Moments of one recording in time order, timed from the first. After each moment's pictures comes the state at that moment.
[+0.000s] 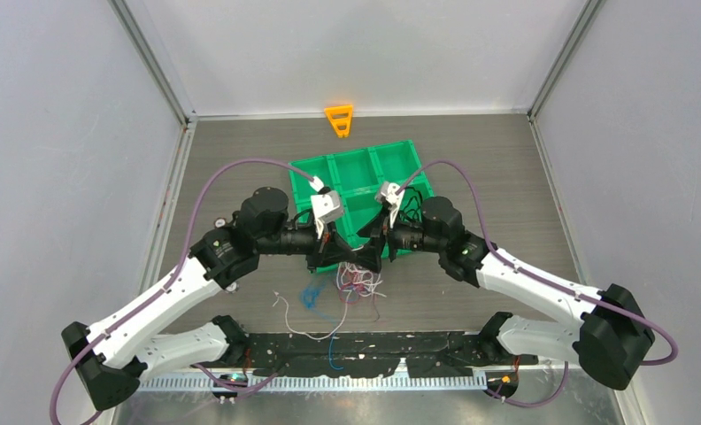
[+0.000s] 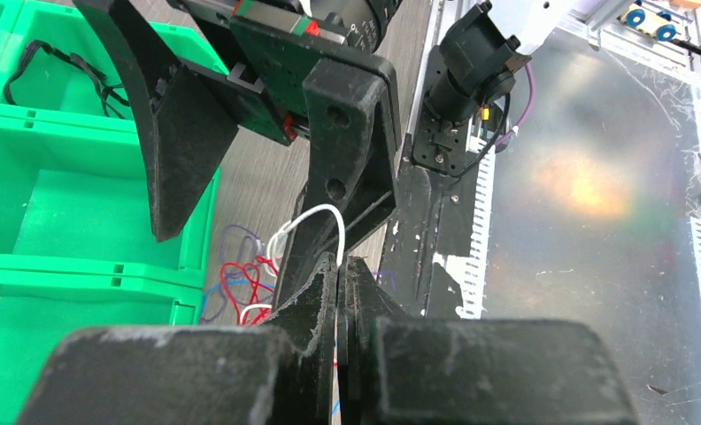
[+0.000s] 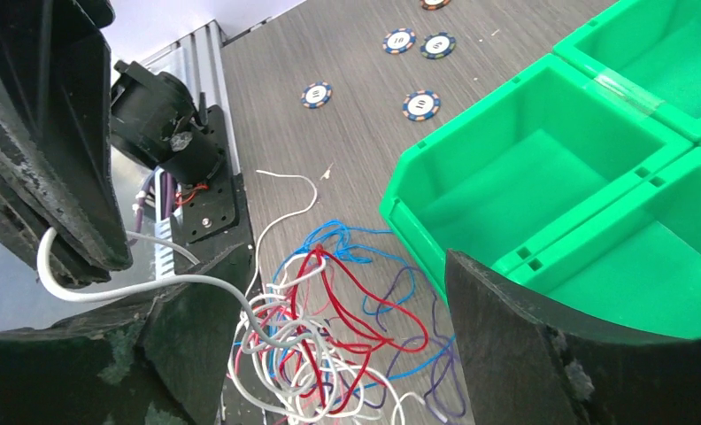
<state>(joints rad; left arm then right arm) -0.83 0.96 0.99 -0.41 0.57 -0.04 0.77 1.13 0.67 0.24 -0.56 0.22</state>
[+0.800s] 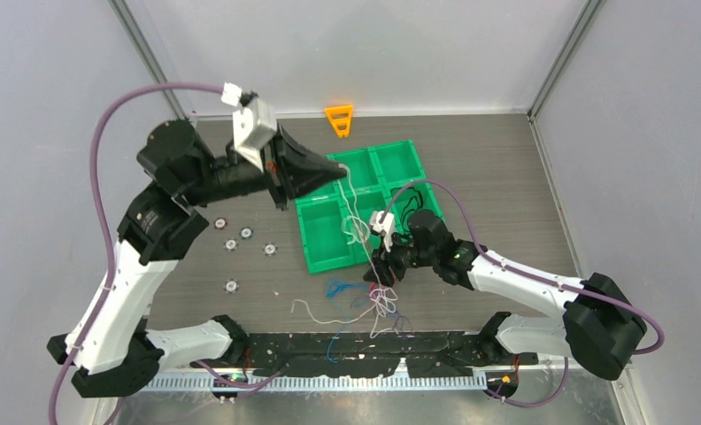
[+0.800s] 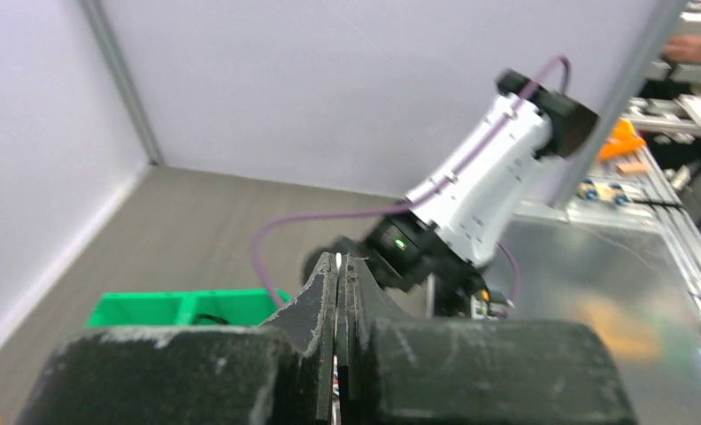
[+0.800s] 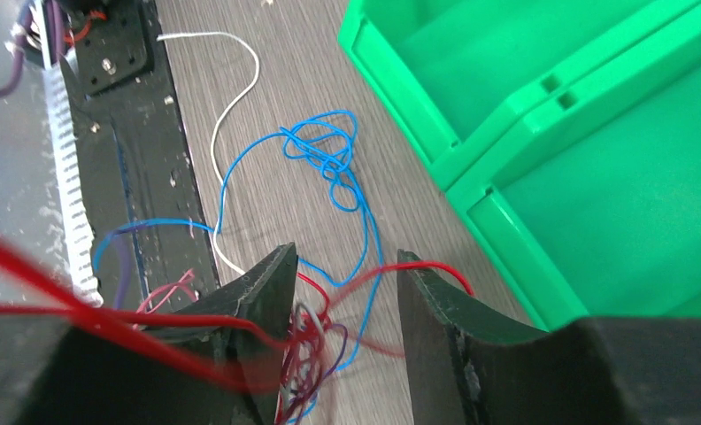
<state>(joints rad) -0.72 1.10 1.68 -0.46 0.67 -0.09 0.77 1.19 0.59 0.03 -0.53 -0.03</state>
